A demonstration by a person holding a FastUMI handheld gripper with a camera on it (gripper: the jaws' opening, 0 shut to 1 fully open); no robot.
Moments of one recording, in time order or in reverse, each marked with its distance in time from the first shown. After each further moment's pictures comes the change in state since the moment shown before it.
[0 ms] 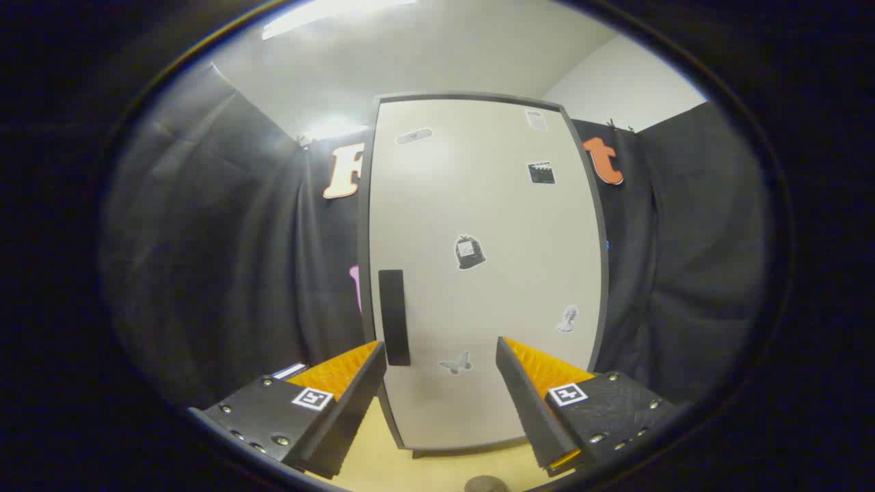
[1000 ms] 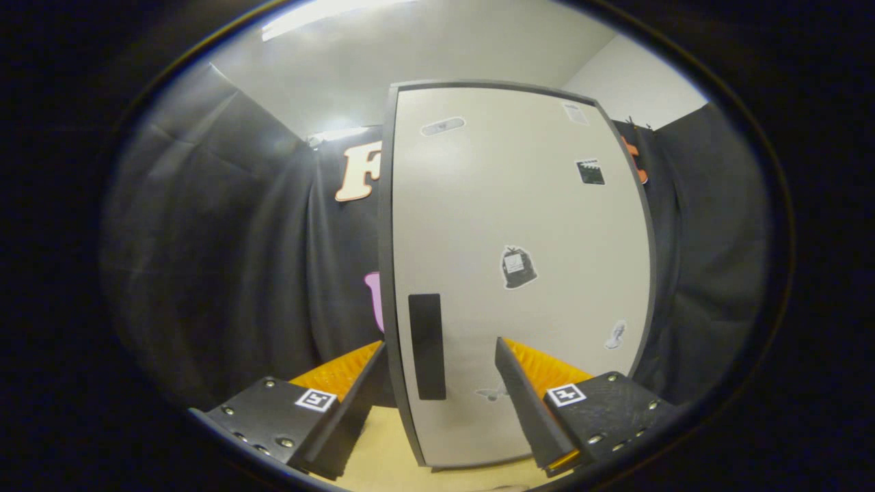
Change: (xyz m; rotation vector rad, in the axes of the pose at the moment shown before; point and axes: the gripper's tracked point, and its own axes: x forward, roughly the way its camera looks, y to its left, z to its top) arm 0.067 0.044 0.014 0.008 -0.021 0.070
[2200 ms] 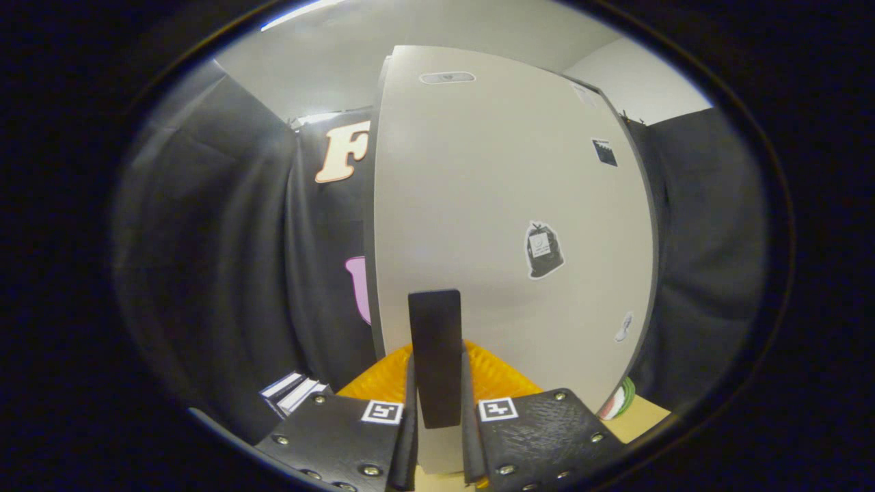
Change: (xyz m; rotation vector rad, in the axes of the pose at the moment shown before) arm 0.006 -0.001 -0.017 -0.019 0.068 -0.097
